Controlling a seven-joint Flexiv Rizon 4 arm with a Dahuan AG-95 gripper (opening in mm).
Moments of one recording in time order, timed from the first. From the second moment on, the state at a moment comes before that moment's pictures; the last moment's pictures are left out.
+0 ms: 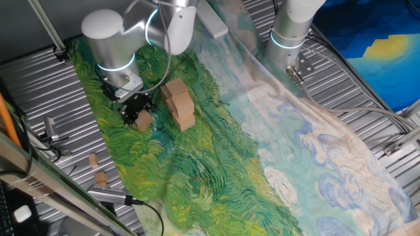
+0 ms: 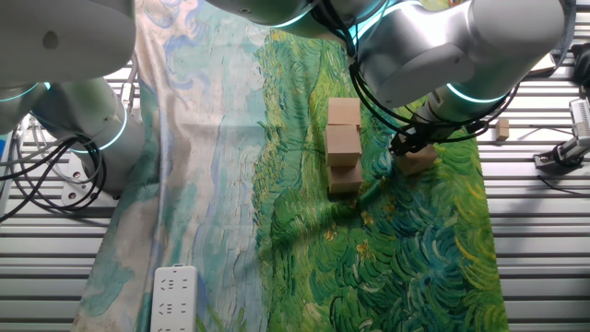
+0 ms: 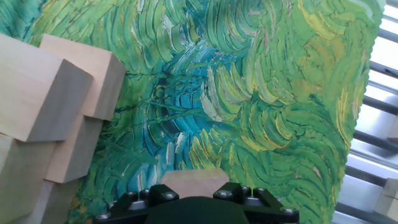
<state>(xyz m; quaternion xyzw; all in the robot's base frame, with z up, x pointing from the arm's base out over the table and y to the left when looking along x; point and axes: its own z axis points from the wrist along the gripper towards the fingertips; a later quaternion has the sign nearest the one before) 0.602 0.007 0.037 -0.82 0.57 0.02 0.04</state>
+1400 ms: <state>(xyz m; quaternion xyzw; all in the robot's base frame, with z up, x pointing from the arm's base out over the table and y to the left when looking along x) 0.591 0.039 0.113 -0.69 0.72 0.00 -0.01</state>
